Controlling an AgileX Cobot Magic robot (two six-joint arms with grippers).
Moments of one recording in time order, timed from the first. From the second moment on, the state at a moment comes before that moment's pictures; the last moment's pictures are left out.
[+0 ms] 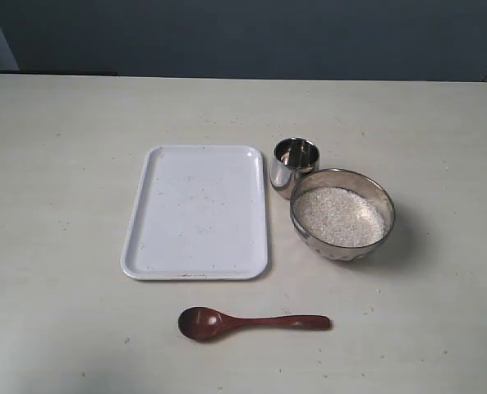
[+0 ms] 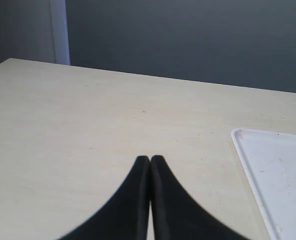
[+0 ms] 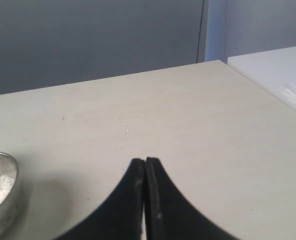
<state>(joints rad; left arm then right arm) -0.06 0.05 0.00 -0.18 0.22 0.06 -0.08 0.00 0.00 0.04 0.31 0.05</state>
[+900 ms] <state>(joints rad) -0.06 0.05 0.00 -0.18 0.22 0.06 -0.08 0.00 0.00 0.88 -0.15 0.25</state>
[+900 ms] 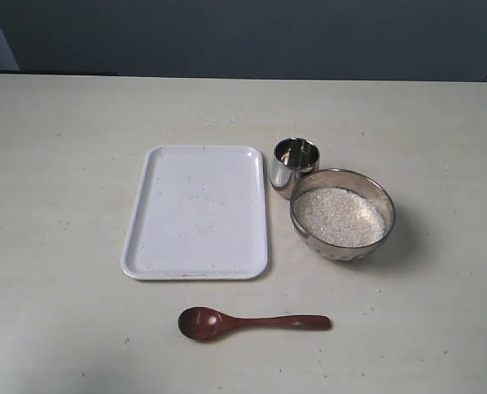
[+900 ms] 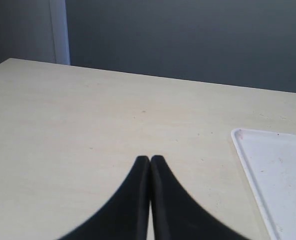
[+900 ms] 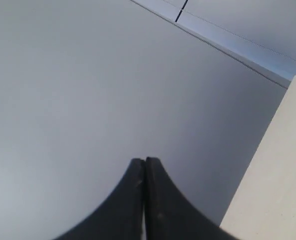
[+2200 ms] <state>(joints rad) -0.06 0.05 0.00 -0.18 0.22 0.06 0.55 1.54 -1.45 0.28 1.14 -0.75</state>
